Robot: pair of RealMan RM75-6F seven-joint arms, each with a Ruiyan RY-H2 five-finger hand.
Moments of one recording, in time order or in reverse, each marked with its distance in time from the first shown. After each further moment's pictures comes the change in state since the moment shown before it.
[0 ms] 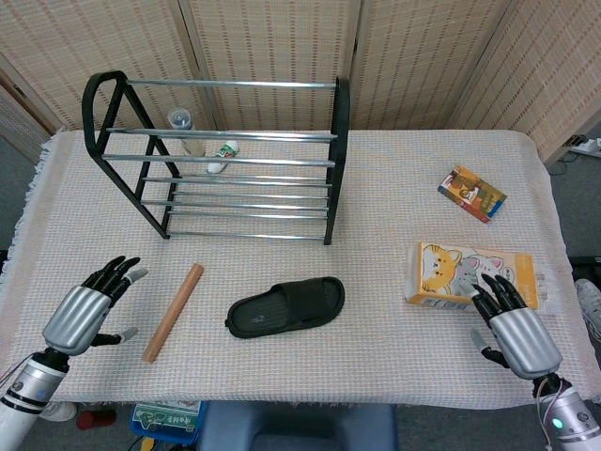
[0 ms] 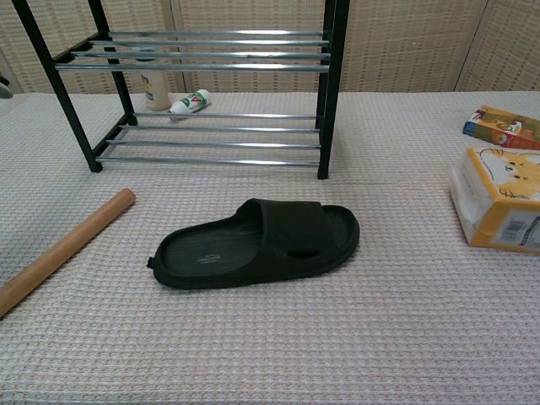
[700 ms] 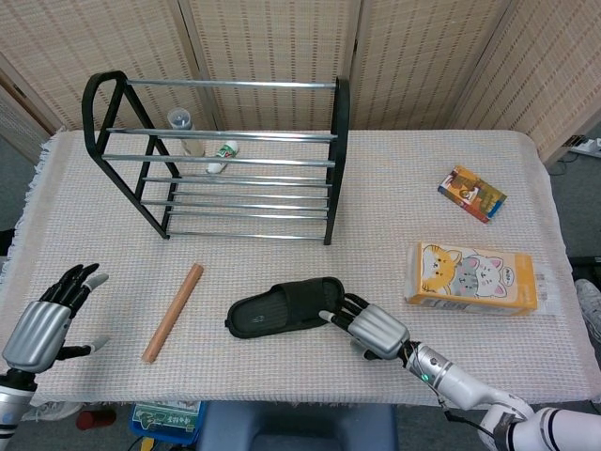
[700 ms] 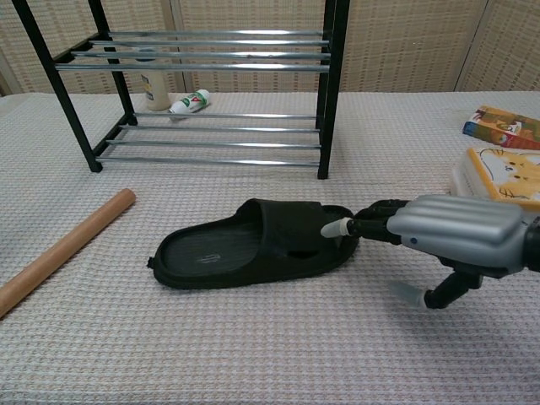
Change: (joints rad) left arm 0.112 0.042 0.029 -0.015 -0.030 0.115 -0.028; right arm 0.428 -0.337 0.042 0.101 -0.005 -0.552 -0.033
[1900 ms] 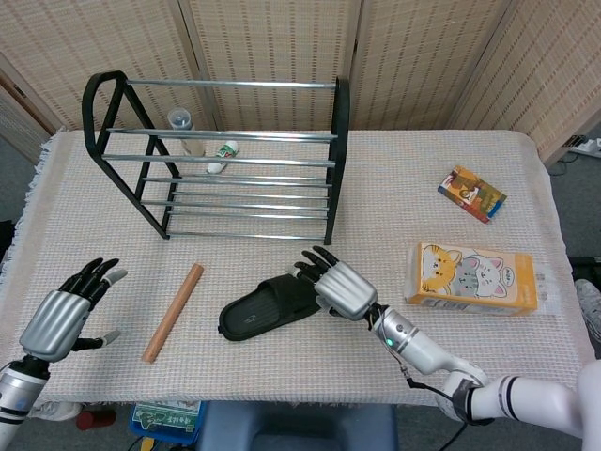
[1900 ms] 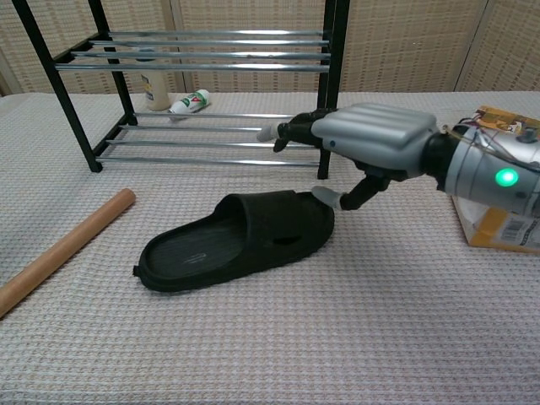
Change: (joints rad) left arm -0.067 0.012 -0.030 -0.009 0.031 -0.100 0.040; right arm 0.148 -0.063 0.134 -0.003 0.158 0.095 -0.169
